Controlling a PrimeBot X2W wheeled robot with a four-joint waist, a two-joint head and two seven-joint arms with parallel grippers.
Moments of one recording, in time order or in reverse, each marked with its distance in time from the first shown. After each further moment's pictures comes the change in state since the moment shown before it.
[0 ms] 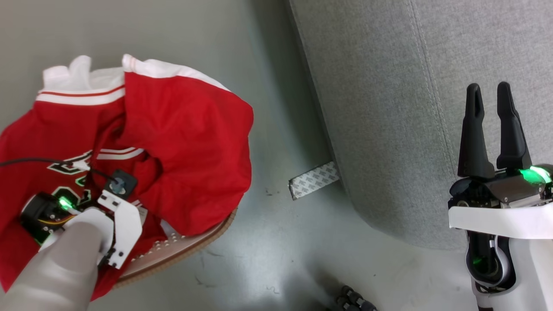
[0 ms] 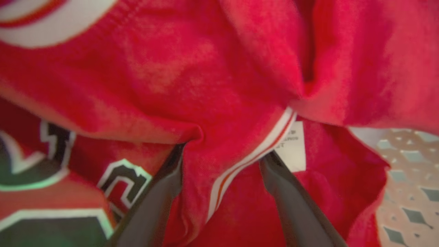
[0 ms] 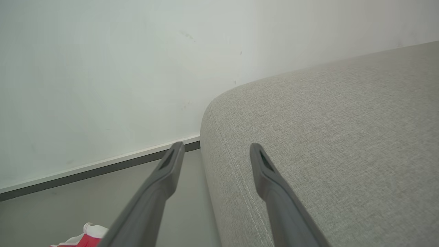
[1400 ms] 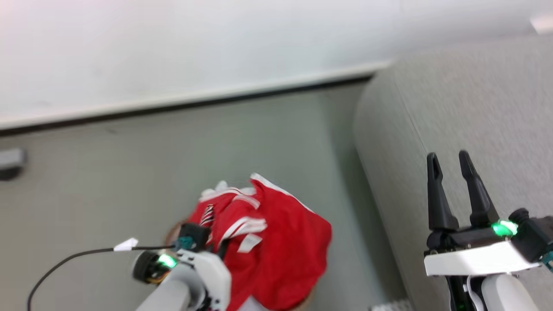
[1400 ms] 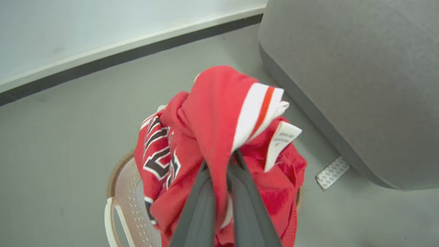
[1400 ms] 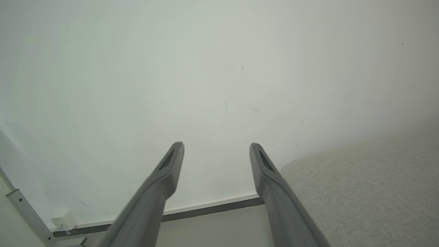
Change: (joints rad) left arm 0.245 -0.258 0.077 -0.118 -0.247 -0.010 -0.334; right arm 0.136 0.001 0.030 0.134 -0.121 0.000 0.000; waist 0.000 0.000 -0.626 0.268
